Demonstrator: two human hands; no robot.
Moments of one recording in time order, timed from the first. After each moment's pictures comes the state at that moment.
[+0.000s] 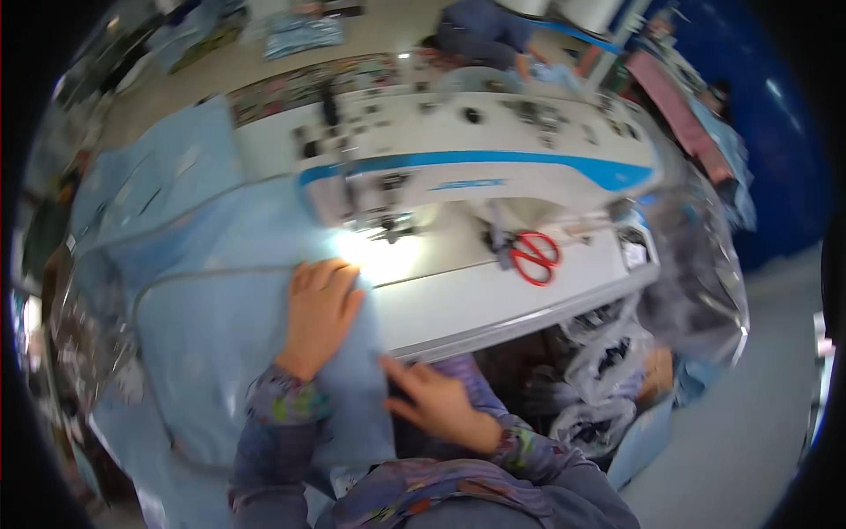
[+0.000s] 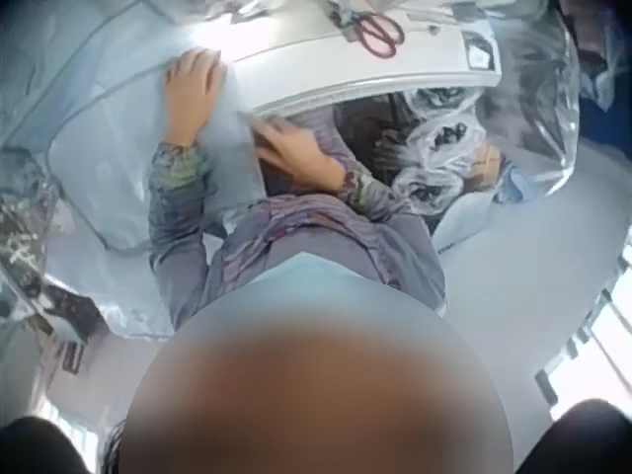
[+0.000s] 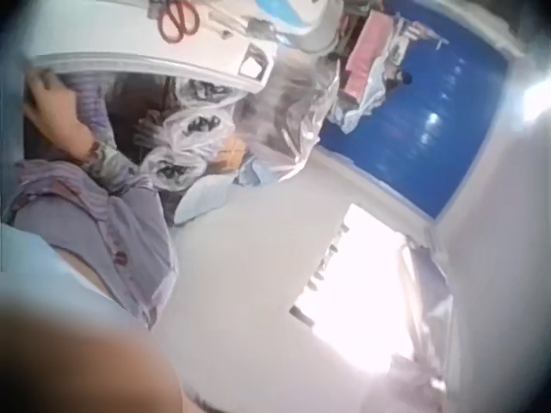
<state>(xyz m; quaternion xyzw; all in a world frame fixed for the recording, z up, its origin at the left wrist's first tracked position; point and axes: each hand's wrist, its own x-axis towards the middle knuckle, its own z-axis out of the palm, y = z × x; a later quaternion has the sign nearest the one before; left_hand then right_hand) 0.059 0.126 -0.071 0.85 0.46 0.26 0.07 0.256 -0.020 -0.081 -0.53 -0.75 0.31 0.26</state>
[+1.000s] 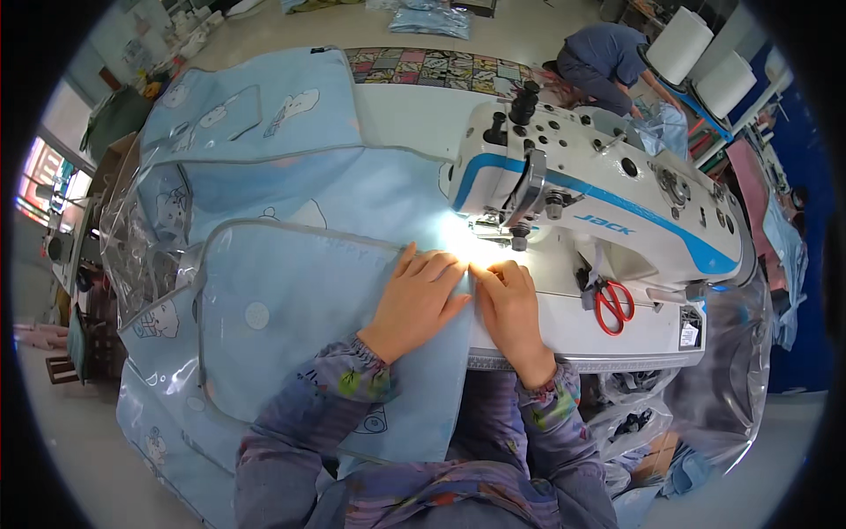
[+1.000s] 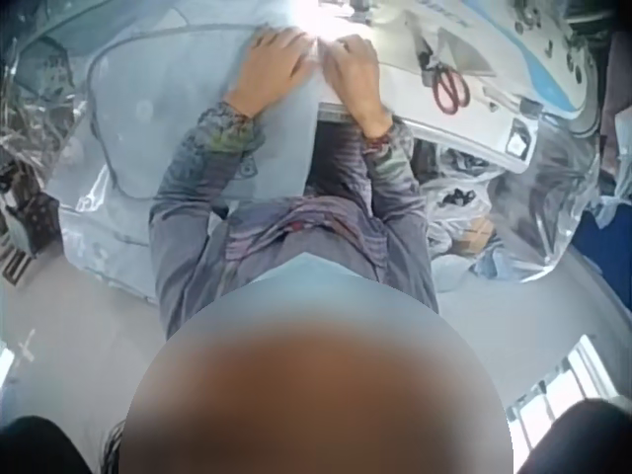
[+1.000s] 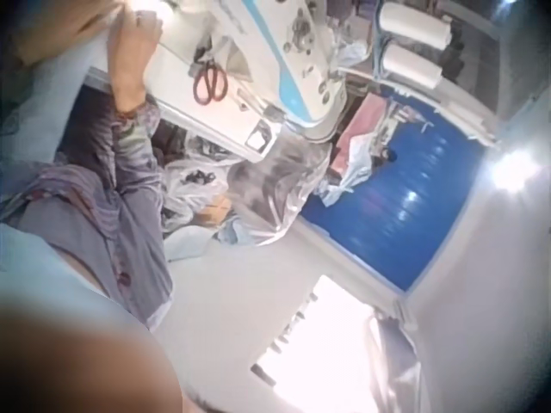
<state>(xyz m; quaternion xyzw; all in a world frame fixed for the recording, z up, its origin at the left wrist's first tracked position) 0.069 0.106 -0.065 0.82 0.50 0.26 0.08 0.259 0.120 -0.074 -0.46 -0.81 0.10 0.35</state>
